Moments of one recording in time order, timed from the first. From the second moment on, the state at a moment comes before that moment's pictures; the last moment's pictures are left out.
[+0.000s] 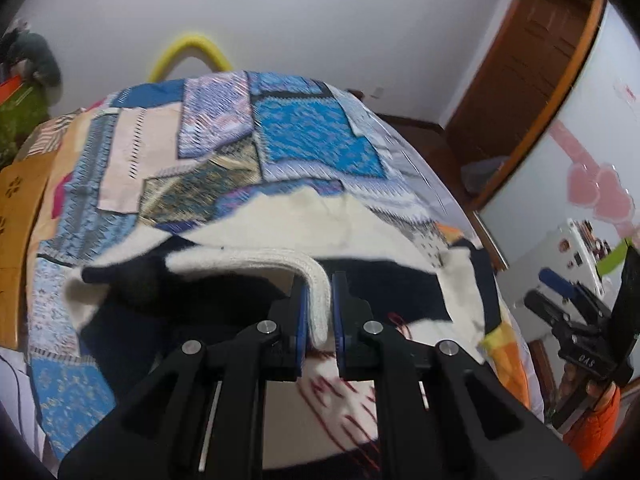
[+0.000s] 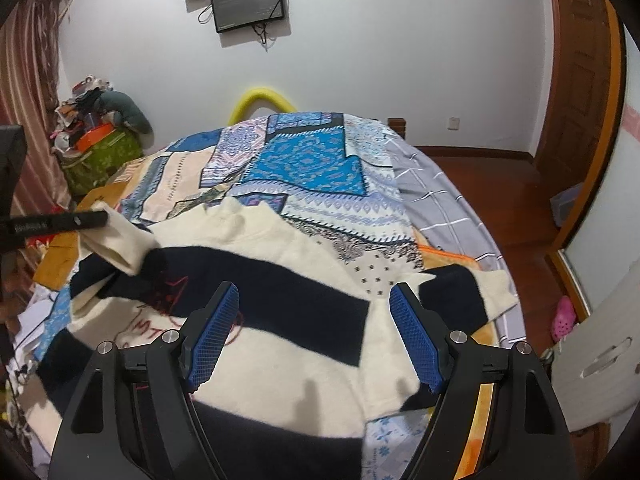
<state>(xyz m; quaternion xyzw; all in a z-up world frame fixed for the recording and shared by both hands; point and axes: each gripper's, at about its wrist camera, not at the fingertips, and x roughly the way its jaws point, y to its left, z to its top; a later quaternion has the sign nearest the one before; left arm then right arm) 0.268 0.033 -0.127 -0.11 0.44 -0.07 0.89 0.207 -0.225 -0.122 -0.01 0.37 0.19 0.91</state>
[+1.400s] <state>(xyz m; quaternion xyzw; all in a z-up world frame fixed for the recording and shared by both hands) 0.161 0.178 -0.174 -0.09 0.46 0.10 0.88 0.217 -0.072 -0.195 0.03 0.54 0.31 0.78</state>
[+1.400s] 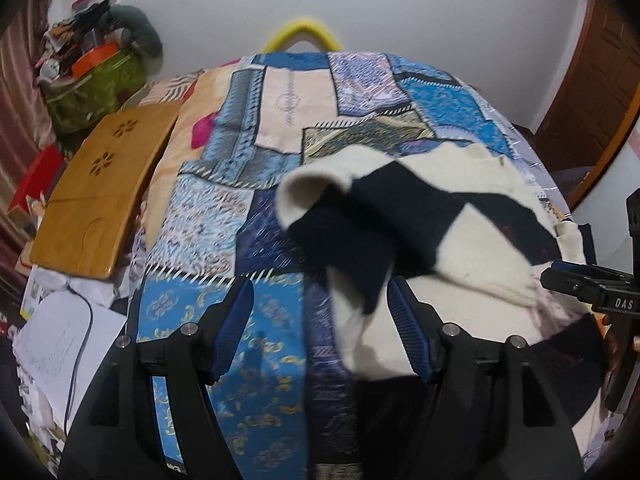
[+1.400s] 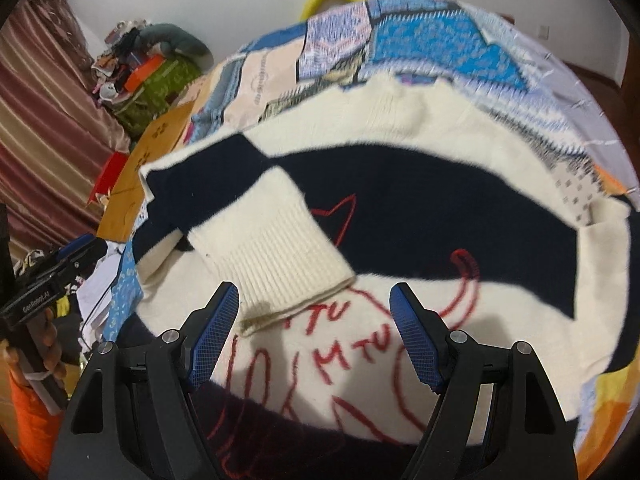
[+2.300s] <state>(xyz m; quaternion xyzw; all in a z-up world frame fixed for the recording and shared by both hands) 0.161 0.177 -0.210 -0.10 0.49 0.08 0.86 0.222 -0.044 -0.193 0.03 0.52 0.32 0.79</state>
